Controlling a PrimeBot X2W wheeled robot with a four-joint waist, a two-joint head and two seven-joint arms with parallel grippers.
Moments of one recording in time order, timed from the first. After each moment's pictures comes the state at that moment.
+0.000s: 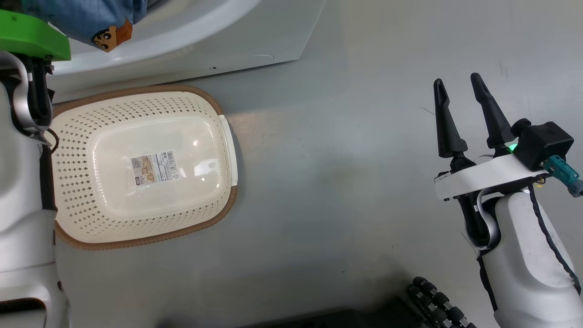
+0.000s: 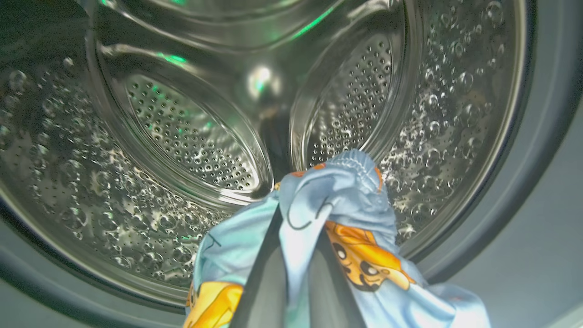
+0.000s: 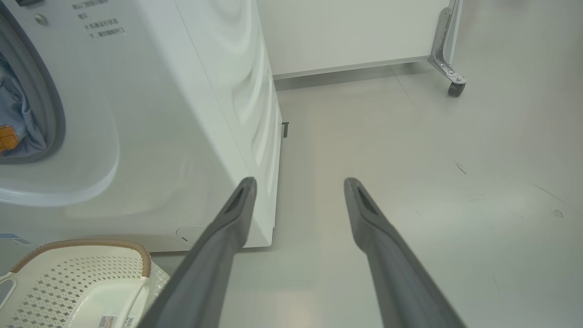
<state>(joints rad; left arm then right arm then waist) -0.70 0.21 0.00 0.28 -0.29 -0.07 -0.13 -0.24 -0.08 0.18 0.18 0.29 0.12 -0.25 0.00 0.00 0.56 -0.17</state>
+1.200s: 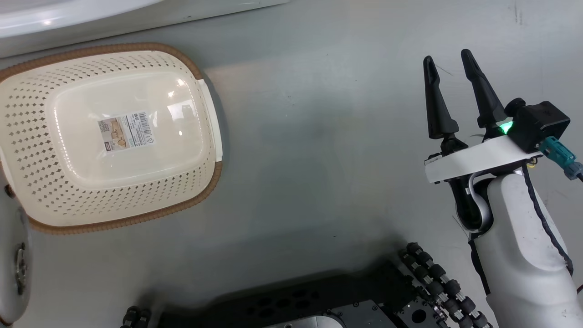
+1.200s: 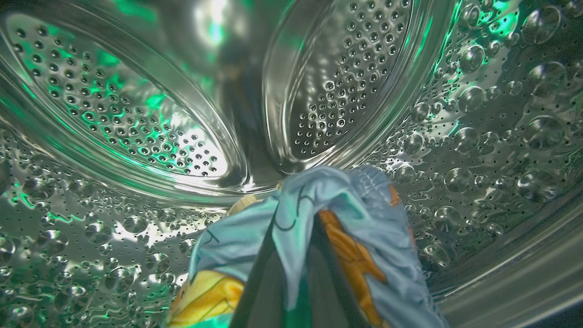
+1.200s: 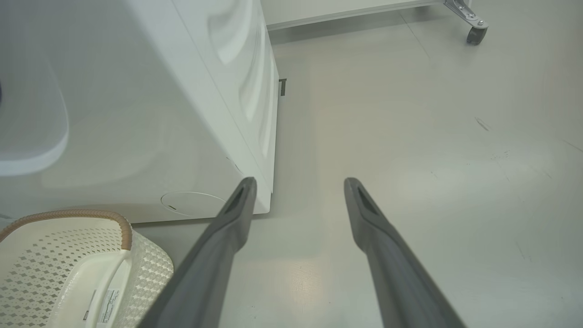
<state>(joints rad) -1.14 0.24 -0.08 0.47 -0.29 -0.10 0.09 -0.31 -0.06 0.21 0.18 0.31 0.12 -0.25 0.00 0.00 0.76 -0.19</state>
